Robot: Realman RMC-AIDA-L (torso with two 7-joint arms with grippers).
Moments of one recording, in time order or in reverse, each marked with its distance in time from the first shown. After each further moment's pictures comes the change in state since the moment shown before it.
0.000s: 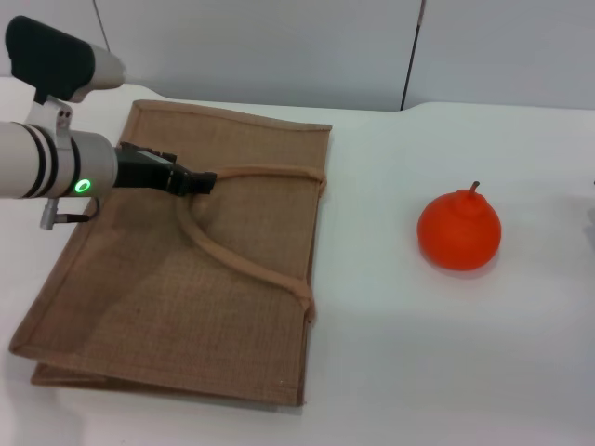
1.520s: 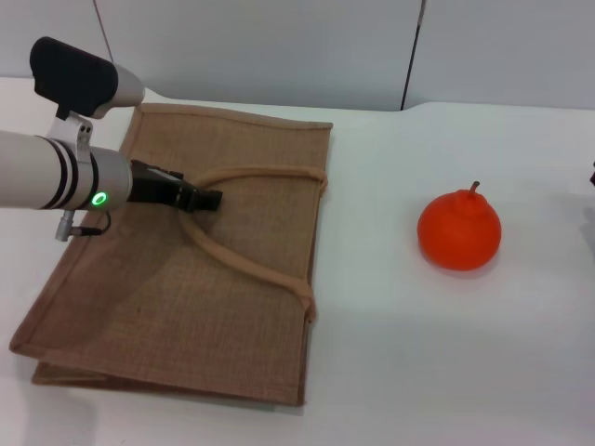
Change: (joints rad) left arm -0.069 -0.001 0.001 -0.150 0.010 0.052 0.004; right arm 0.009 0.002 -0.002 -0.002 -0.001 -0.001 0.002
